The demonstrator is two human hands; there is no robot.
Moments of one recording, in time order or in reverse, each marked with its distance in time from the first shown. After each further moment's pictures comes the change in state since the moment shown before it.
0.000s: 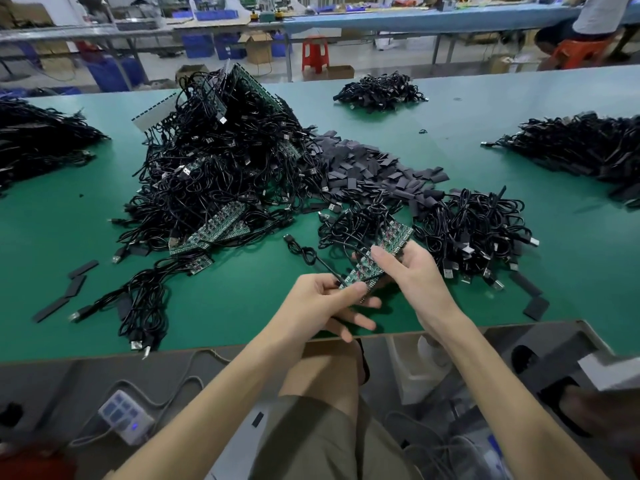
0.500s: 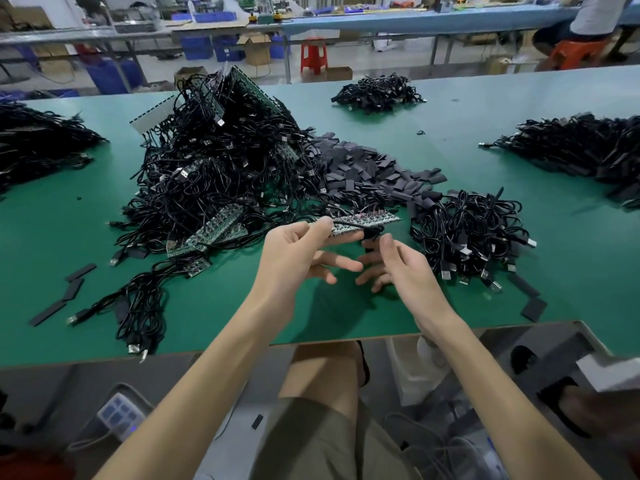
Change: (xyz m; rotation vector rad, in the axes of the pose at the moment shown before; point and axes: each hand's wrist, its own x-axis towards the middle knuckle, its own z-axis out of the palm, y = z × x) left_hand 0.007 0.052 -0.003 0.001 0.185 0.293; right_hand 0.000 -0.008 0.006 0.021 -0.036 0.016
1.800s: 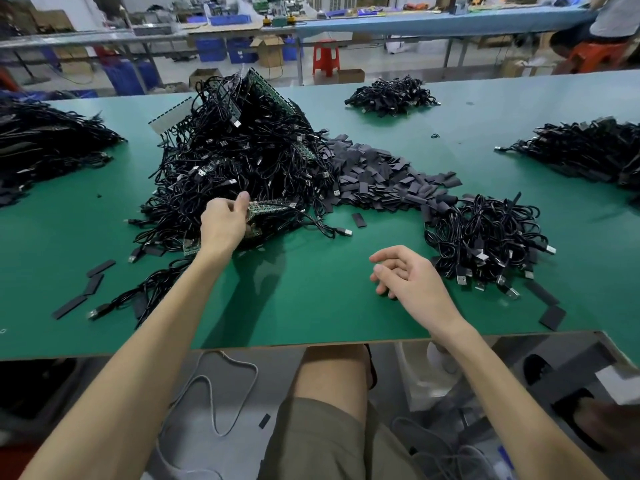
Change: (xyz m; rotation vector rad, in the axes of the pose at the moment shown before) left_hand 0.091 -0.019 -0.137 0.642 0.537 -0.081; right_hand -0.003 0.003 -0.001 -0.273 -0.027 -0.006
